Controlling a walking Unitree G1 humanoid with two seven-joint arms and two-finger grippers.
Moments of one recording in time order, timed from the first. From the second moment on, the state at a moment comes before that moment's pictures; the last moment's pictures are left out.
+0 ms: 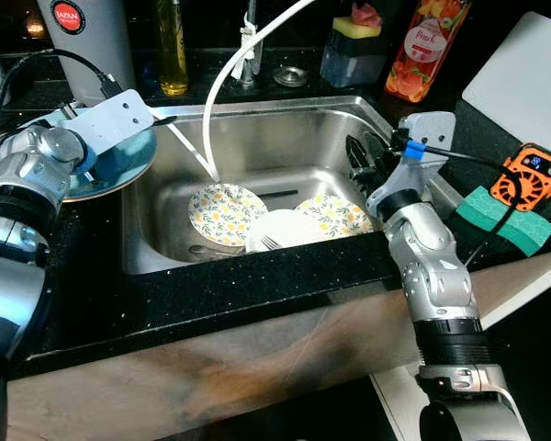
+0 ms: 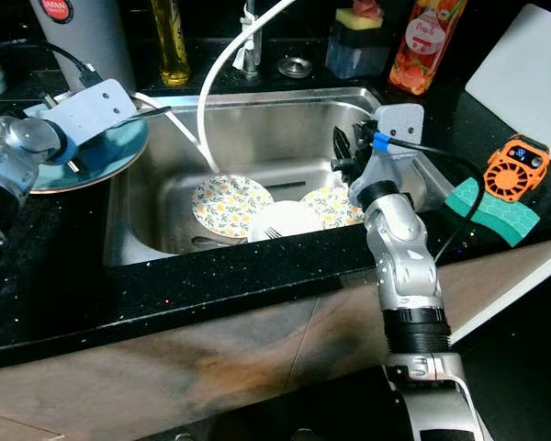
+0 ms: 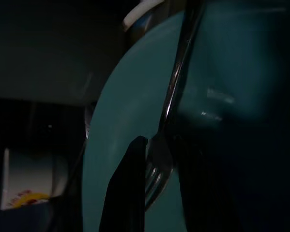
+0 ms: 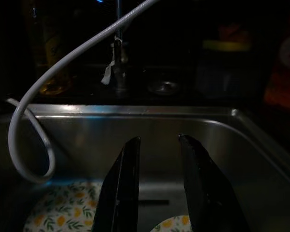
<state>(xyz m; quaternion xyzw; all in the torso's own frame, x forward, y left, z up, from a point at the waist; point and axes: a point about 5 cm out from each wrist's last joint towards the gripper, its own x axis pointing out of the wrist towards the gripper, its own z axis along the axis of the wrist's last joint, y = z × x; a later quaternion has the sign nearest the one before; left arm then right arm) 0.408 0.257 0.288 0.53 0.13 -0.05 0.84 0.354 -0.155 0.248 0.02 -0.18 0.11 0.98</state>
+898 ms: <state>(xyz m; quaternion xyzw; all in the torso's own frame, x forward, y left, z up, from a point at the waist) 0.416 0.244 0.302 0.58 0.06 0.01 0.81 0.332 -0.162 0.244 0.02 -0.17 0.09 0.98</state>
